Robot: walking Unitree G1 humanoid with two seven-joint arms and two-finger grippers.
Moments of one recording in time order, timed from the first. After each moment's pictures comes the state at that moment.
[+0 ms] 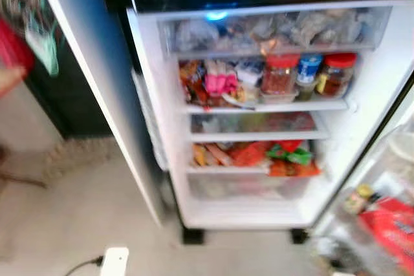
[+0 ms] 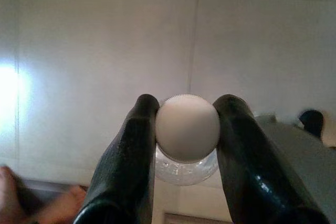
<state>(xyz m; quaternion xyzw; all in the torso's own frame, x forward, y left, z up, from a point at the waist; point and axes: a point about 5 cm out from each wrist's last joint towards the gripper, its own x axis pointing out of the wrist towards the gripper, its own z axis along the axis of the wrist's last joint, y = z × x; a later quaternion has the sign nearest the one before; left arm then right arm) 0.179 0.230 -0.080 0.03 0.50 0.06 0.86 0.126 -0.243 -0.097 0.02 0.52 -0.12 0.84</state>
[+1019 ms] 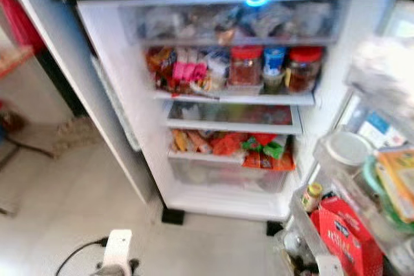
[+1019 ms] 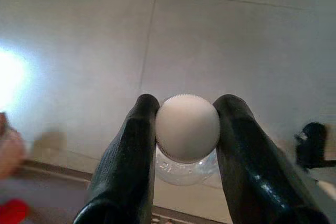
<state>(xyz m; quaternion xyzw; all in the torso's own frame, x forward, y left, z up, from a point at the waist) 0.217 0.217 -0.063 0.03 0.46 0.04 0.89 0.160 -0.231 -0.088 0.00 0.50 -0.08 0.86</state>
